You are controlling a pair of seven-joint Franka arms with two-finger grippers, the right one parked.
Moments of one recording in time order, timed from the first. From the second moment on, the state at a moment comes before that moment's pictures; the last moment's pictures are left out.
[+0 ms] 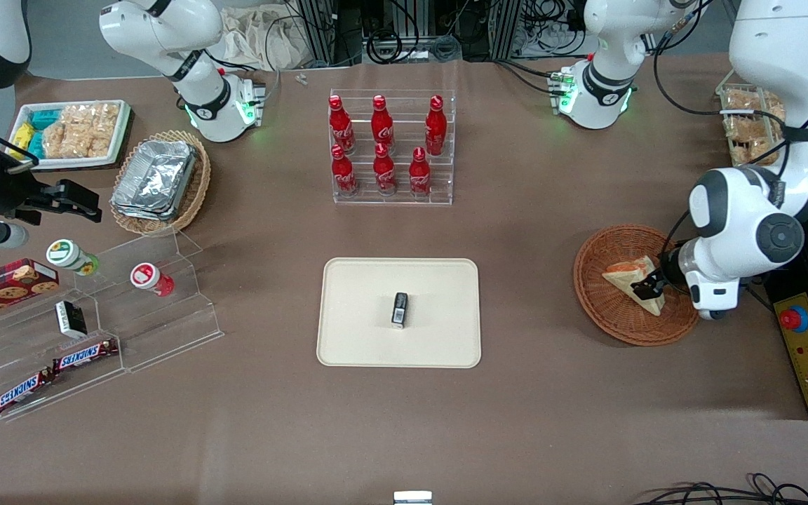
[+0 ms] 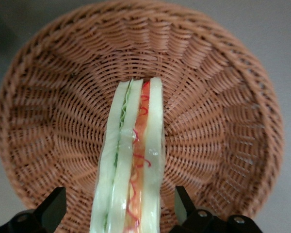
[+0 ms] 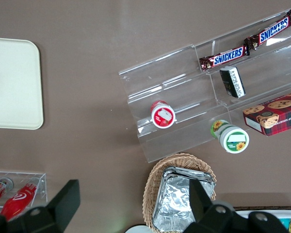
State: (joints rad) arm 0.12 0.32 -0.10 -2.12 -0.01 2.30 -0.77
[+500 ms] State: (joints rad) arm 0.12 0.34 -0.10 -2.13 -0.01 2.32 -0.79
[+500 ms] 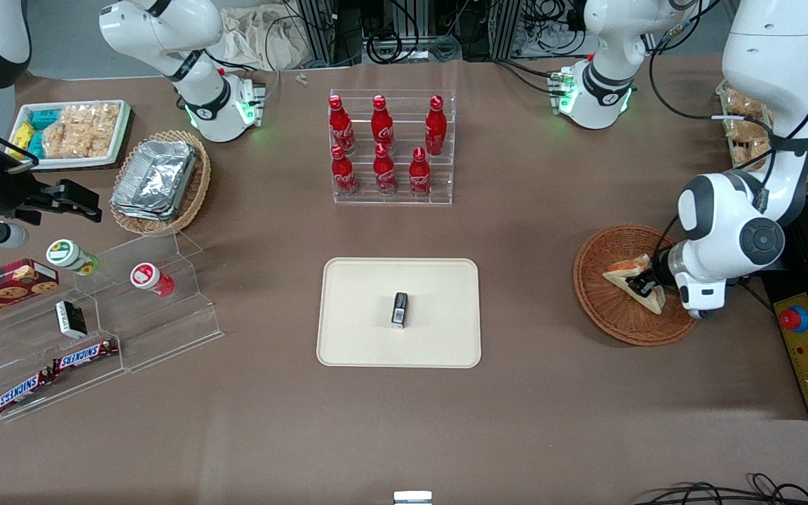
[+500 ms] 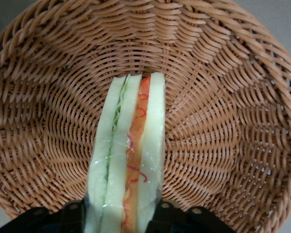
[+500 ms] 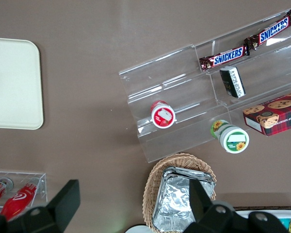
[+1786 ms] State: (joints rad) arm -0.02 0.33 -0.46 -1.60 0.00 1.82 -0.59
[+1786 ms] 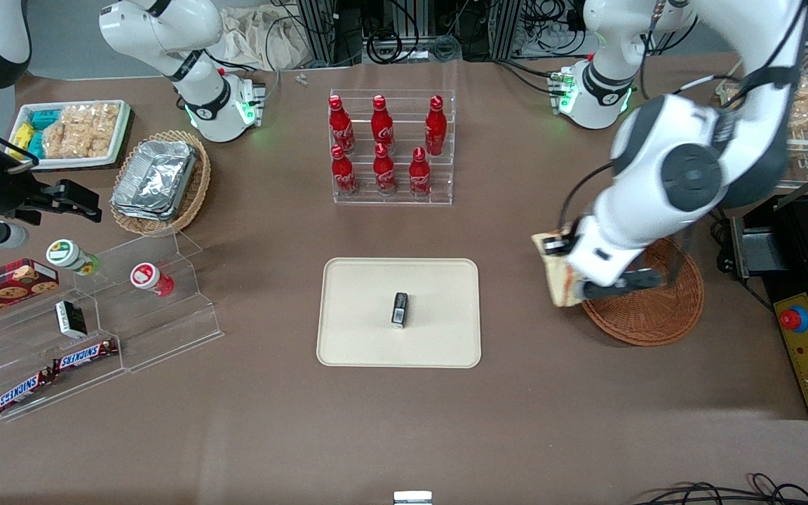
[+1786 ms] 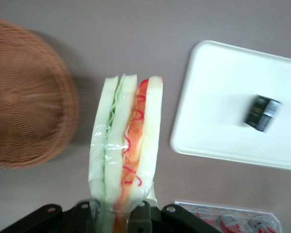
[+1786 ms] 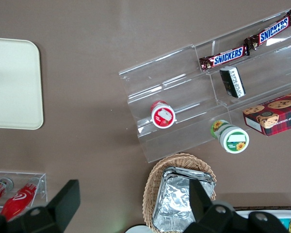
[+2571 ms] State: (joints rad) arm -0.20 0.78 -0.45 -1.44 0.17 2.07 -0.61
